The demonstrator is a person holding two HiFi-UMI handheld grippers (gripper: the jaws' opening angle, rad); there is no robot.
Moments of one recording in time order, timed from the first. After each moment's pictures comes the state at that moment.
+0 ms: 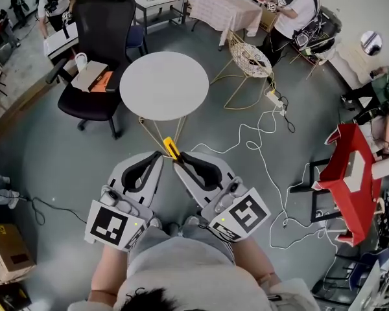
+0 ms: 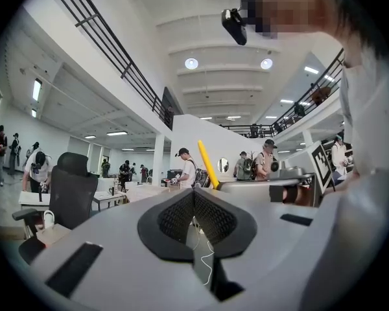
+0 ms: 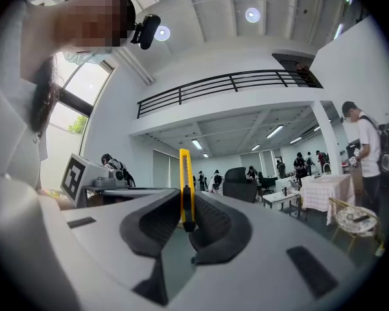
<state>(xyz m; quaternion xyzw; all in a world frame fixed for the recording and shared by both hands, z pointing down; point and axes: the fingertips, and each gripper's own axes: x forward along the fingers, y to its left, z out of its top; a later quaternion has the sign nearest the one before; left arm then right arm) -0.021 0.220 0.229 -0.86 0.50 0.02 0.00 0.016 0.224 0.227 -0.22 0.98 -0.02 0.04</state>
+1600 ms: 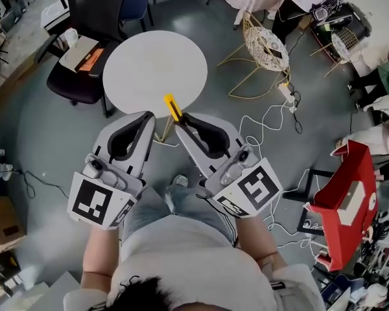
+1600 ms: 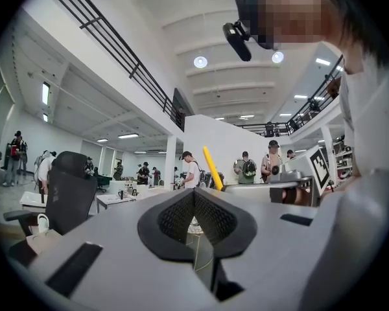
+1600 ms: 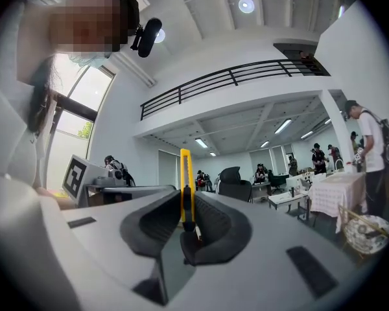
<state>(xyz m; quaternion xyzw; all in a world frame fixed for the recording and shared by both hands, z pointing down) 0.027 0.029 0.227 -0.83 0.56 0.03 0.01 0.075 0.023 0.230 -0.16 0.99 -0.02 0.04</state>
